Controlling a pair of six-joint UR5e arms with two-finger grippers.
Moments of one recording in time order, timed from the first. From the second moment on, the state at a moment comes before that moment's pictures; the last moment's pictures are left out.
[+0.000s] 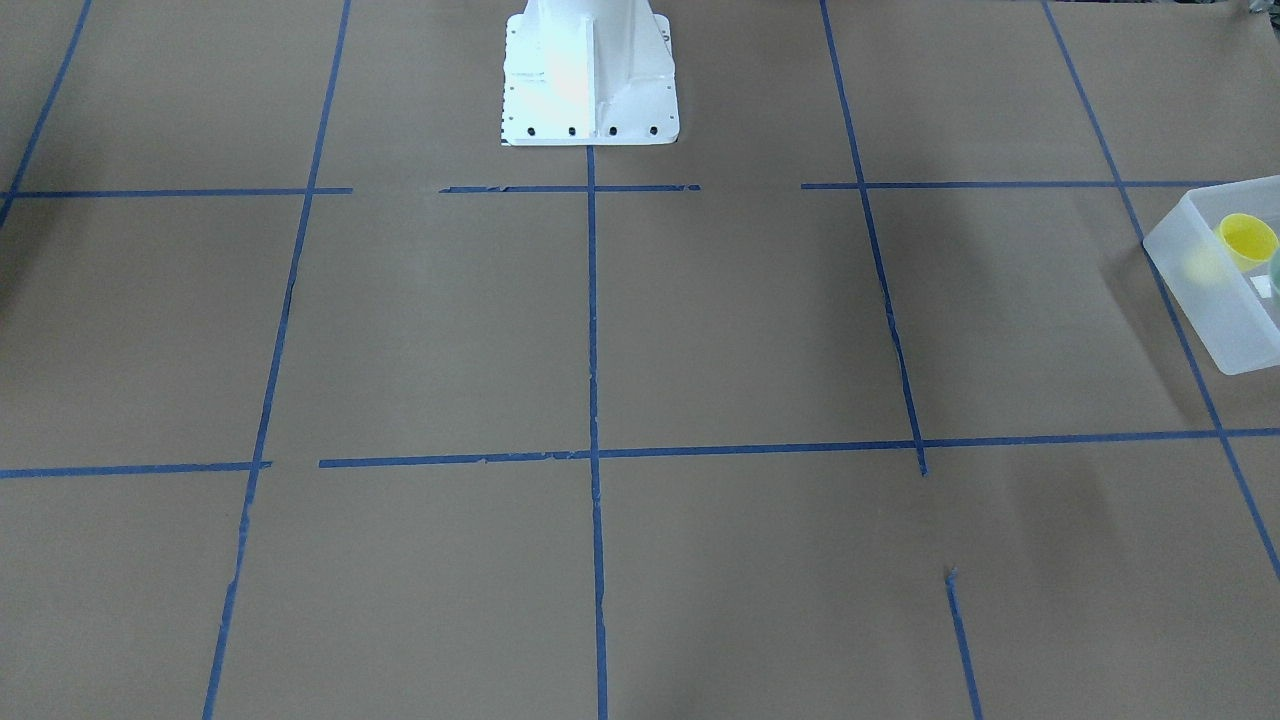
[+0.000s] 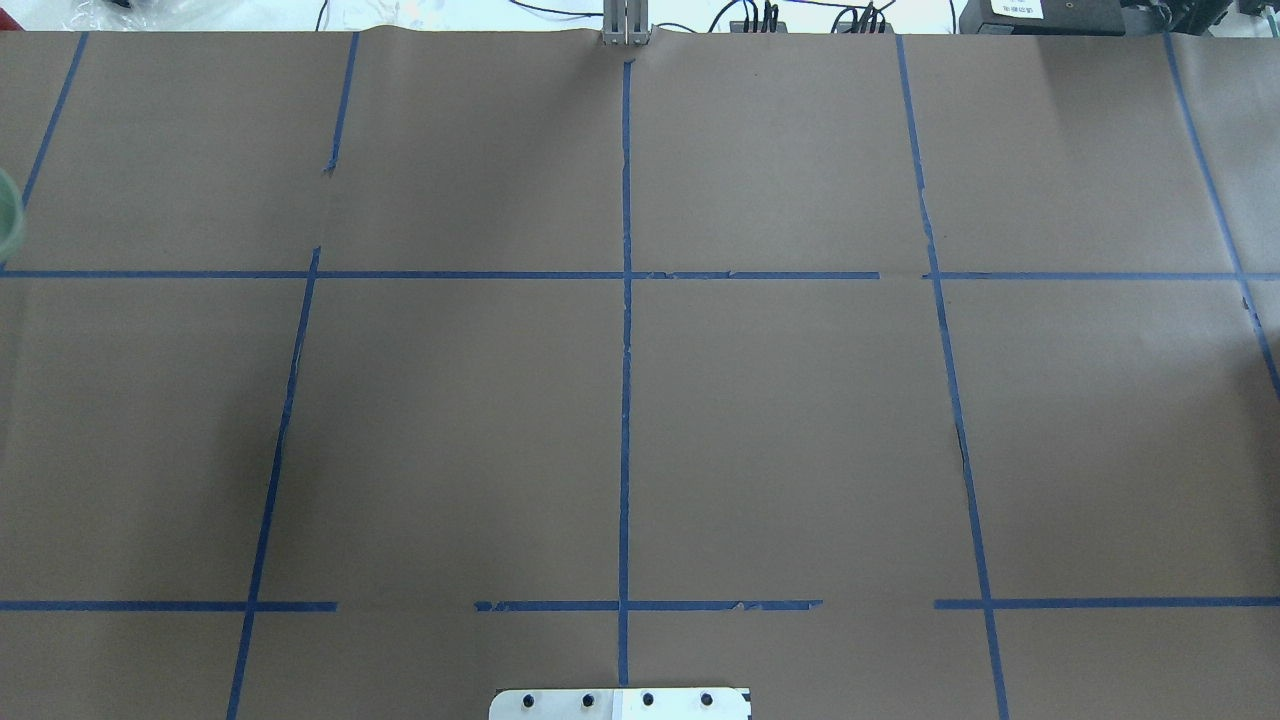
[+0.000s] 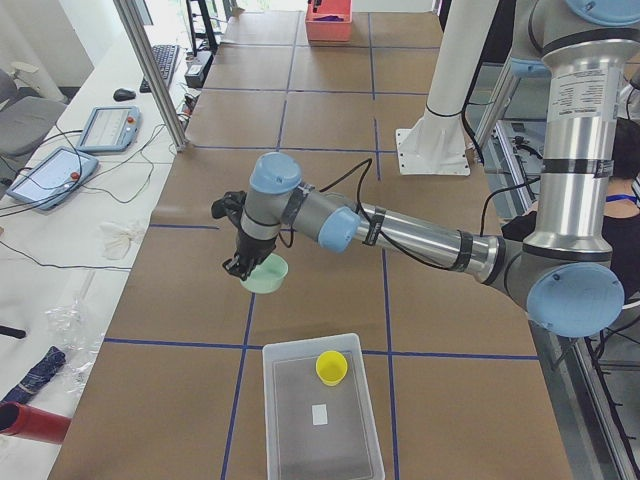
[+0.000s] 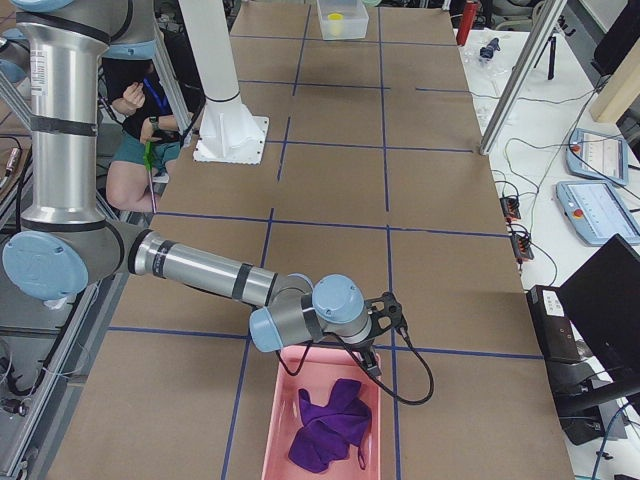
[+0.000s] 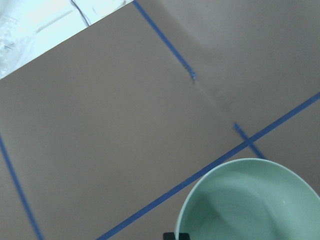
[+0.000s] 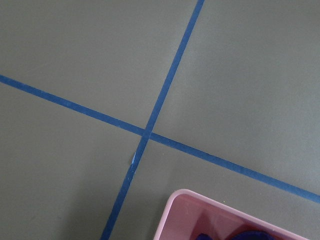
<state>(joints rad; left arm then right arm) -1.59 -1.56 -1.73 -1.81 -2.18 0.54 1.58 -1.66 1.41 -0.94 2.35 -0.09</state>
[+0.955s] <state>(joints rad) -1.69 -1.34 -1.33 -2.42 -2.22 0.62 1.58 -1.66 1.42 -0.94 2.35 -0.09</state>
